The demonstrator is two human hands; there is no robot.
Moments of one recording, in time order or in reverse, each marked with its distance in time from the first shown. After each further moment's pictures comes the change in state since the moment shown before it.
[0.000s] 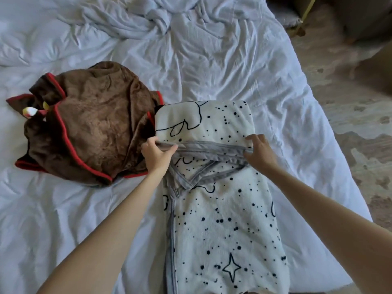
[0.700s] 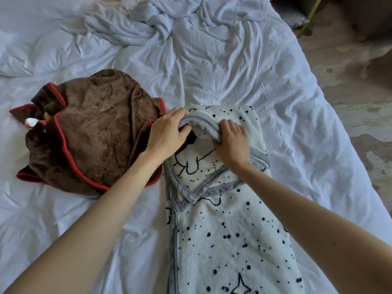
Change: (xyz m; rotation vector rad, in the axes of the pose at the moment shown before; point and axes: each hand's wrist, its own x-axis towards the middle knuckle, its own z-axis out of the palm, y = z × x) left_hand 0.036 0.090 -0.018 0.392 -0.106 0.894; right_hand 0.035 -0.091 0.025 -0.007 0.446 -0.368
